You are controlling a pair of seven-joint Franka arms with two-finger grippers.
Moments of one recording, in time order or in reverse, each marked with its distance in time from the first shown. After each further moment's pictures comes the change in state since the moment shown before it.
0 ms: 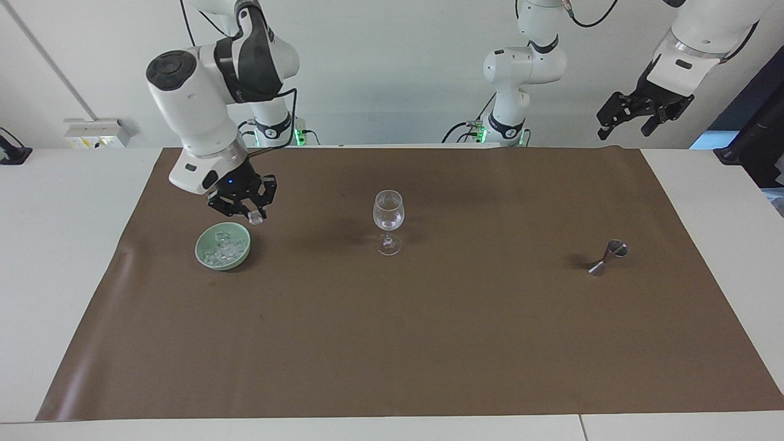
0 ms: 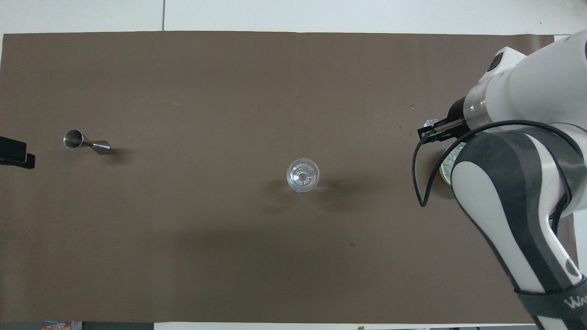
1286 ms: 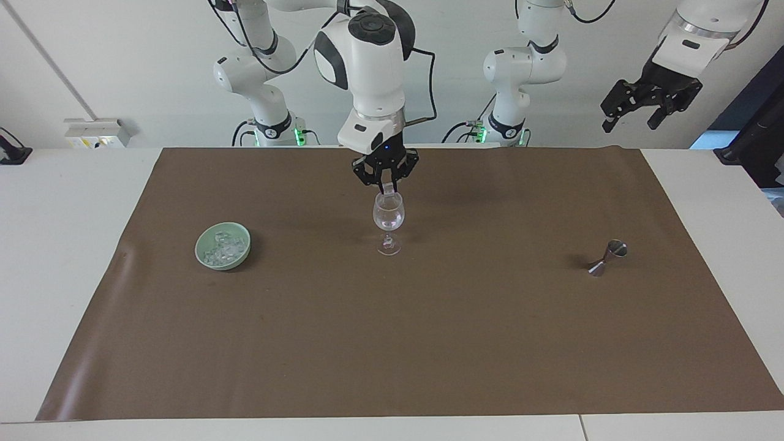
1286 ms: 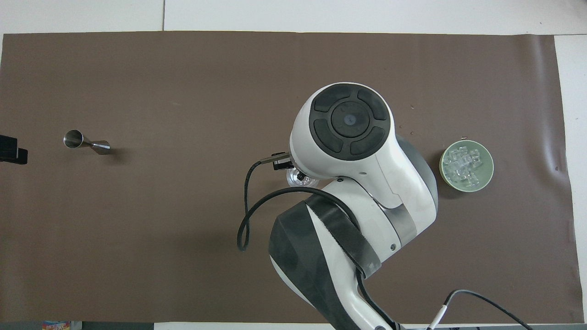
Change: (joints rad) left arm -0.009 -0.004 -0.001 0.037 0.000 -0.003 0.006; right arm 0.371 0.170 0.001 0.192 -0.026 0.012 0.470
